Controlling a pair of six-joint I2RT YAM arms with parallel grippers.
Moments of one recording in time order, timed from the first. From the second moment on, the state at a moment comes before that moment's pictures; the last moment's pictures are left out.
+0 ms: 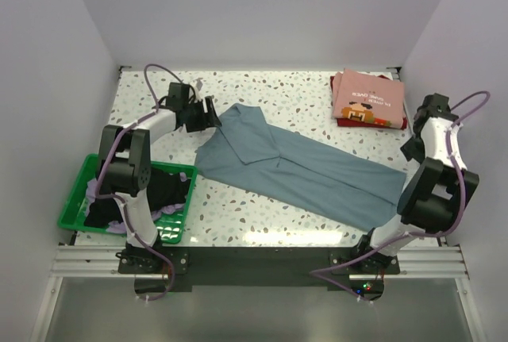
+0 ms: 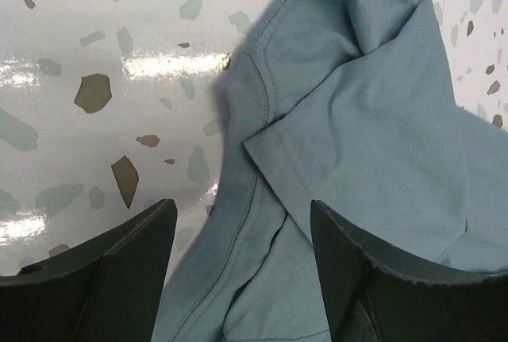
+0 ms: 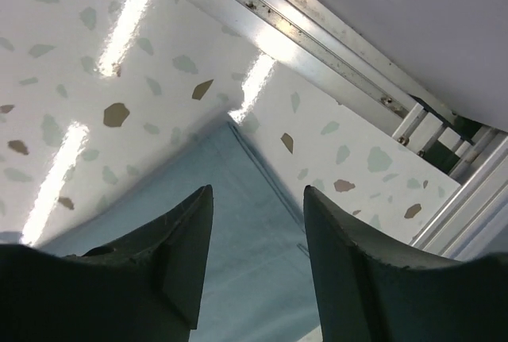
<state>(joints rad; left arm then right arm) -0.15 1.94 1.27 -0.19 0.31 -0.37 -0.44 1.66 1.27 -0.89 0.42 0.47</state>
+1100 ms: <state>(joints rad) -0.11 1.79 1.14 -0.19 0.34 -0.36 0.87 2.14 1.76 -0.75 0.25 0.68</state>
